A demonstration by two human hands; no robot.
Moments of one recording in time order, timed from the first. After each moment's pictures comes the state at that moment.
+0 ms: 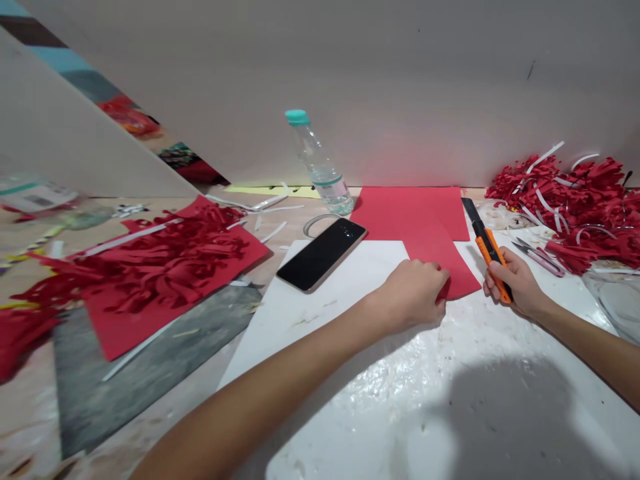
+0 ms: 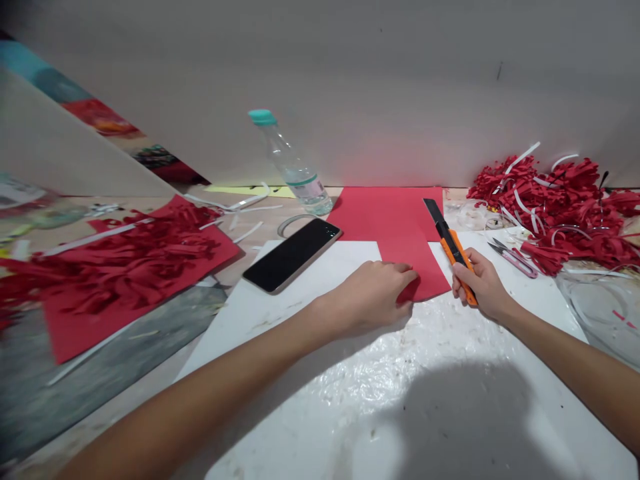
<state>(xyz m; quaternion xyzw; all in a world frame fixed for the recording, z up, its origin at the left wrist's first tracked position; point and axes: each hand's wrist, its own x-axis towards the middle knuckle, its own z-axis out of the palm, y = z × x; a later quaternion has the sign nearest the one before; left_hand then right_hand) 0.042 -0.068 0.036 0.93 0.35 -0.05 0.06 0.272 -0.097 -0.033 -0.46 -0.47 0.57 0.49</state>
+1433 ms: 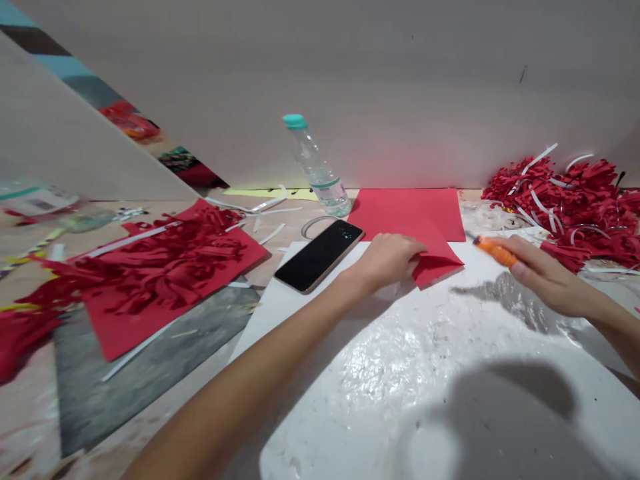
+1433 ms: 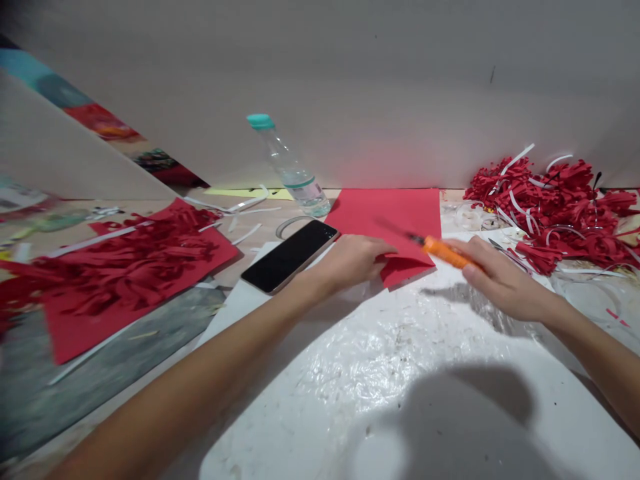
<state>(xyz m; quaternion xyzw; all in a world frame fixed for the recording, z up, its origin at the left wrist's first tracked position) 0.016 -0.014 0.021 0.92 0.40 0.05 0.05 0.295 -0.116 0.050 -0.51 -0.80 0.22 0.23</state>
